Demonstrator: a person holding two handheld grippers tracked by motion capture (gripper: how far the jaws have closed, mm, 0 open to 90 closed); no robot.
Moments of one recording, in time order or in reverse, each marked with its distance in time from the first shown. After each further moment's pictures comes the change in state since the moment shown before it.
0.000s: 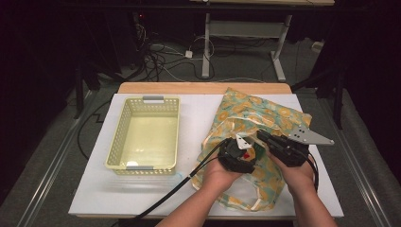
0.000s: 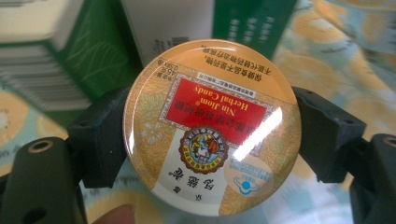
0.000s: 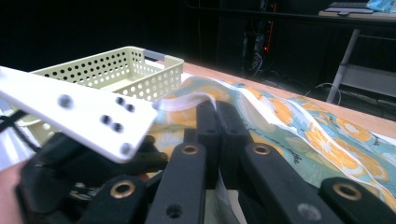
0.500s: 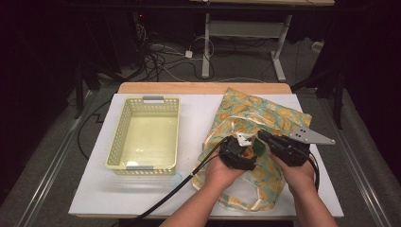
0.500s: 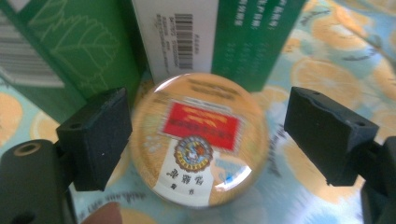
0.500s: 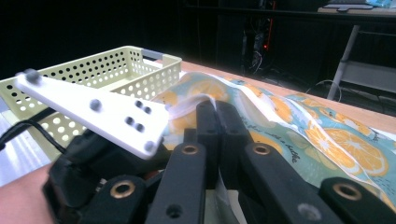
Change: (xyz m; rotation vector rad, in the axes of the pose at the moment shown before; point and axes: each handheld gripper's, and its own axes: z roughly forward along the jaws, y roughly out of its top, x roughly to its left) left arm 0.006 -0.002 0.009 -0.011 -0.011 -0.039; right arm -0.004 -0.002 0.000 0.003 0.002 0.015
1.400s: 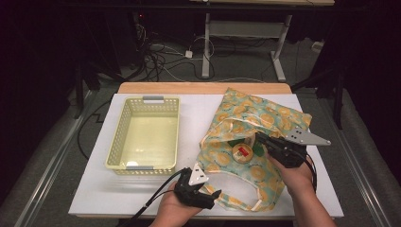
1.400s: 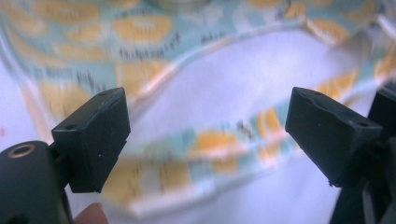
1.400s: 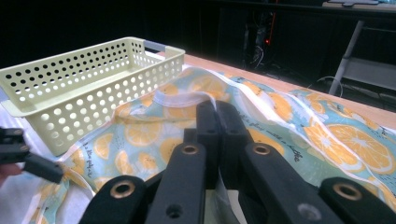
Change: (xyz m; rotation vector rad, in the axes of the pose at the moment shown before) left arm 0.003 -0.112 -0.118 0.015 -0.058 0.055; right arm 0.006 -0.002 0.004 0.029 0.001 -0.018
